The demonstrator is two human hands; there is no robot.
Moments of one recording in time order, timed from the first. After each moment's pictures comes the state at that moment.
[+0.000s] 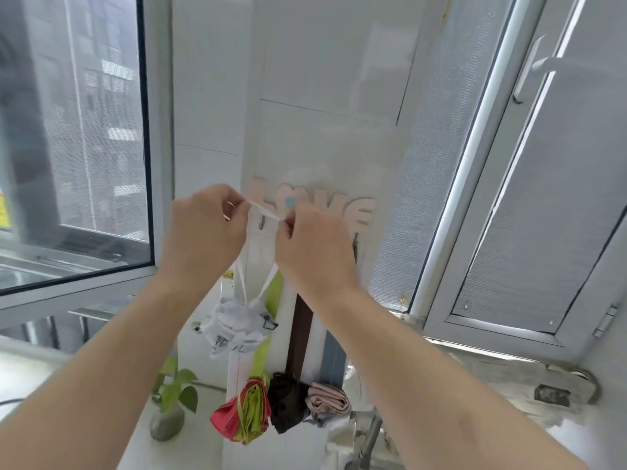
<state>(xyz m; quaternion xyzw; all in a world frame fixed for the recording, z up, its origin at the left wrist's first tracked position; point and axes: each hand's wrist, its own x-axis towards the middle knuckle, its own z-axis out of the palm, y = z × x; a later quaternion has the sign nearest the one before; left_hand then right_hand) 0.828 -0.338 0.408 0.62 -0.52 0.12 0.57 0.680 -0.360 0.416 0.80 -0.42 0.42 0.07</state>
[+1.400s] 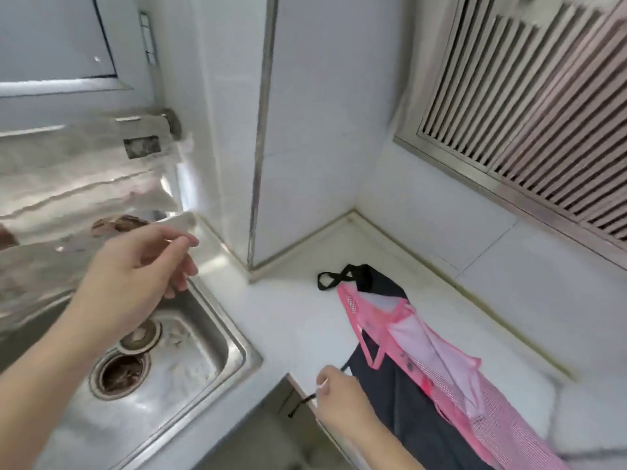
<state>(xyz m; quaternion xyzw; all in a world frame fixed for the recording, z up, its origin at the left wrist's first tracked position) 0.225 -0.212 0.167 0.39 -0.72 -0.47 0.32 0.011 0.038 -0.043 0.32 -0.89 0.13 -0.30</state>
